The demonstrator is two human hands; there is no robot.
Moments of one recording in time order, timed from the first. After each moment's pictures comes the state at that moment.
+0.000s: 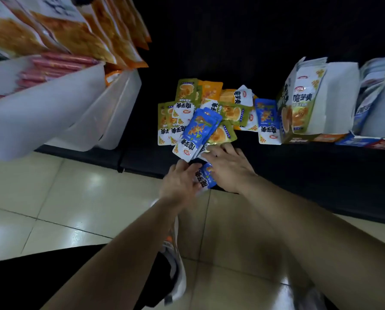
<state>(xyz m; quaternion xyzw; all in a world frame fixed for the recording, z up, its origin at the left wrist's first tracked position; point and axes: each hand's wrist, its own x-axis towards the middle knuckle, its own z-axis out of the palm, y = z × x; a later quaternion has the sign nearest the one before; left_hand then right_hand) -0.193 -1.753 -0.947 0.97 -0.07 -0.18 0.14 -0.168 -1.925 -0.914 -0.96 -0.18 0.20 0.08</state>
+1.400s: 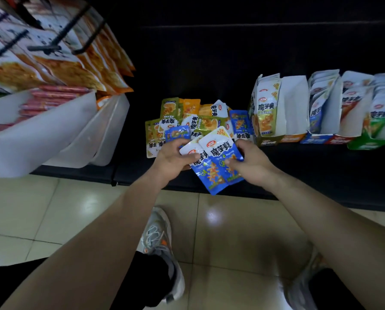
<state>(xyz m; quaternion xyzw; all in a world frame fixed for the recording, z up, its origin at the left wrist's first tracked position) -0.151 -1.780 -0.847 0.78 0.05 -0.24 0.58 -0.201 -1.999 -0.841 -0.83 0.11 0.16 0.52</state>
